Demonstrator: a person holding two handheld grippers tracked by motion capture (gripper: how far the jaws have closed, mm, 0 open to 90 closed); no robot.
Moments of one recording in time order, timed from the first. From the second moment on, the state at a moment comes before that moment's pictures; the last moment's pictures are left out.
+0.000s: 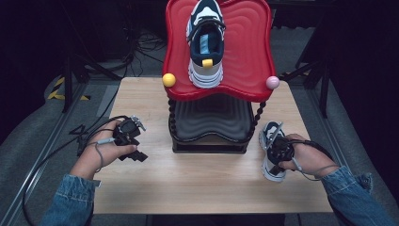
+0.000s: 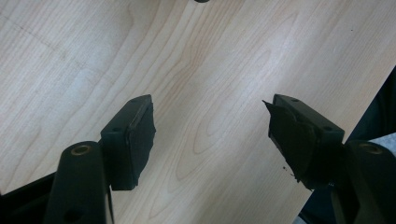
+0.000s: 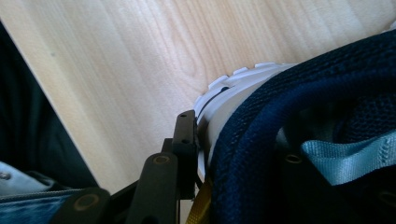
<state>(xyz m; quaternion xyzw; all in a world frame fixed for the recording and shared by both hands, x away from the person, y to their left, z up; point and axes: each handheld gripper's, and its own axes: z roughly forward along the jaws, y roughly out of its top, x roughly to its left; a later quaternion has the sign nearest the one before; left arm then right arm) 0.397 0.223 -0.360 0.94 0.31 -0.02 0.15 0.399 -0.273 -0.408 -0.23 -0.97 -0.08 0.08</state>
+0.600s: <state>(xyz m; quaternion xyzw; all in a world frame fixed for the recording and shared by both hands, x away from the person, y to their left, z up) 0.396 0.223 -0.376 0.94 0.31 -0.04 0.16 0.400 -0.286 -0.309 -0.23 -0.97 -0.11 0.03</state>
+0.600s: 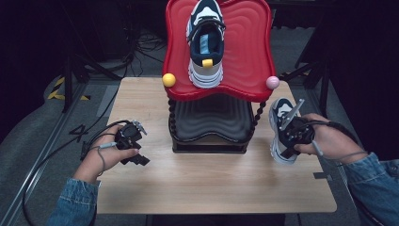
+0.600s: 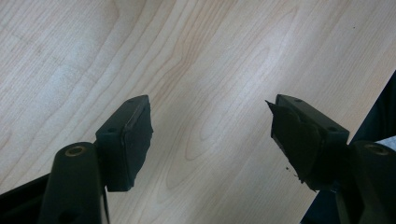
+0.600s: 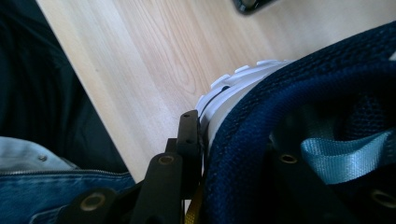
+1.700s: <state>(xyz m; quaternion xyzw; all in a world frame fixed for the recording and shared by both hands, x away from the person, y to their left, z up) 0.397 0.212 -0.415 0.94 0.31 -0.05 0.13 0.402 -0.300 -0.162 -0.23 -0.97 -0.11 0.01</state>
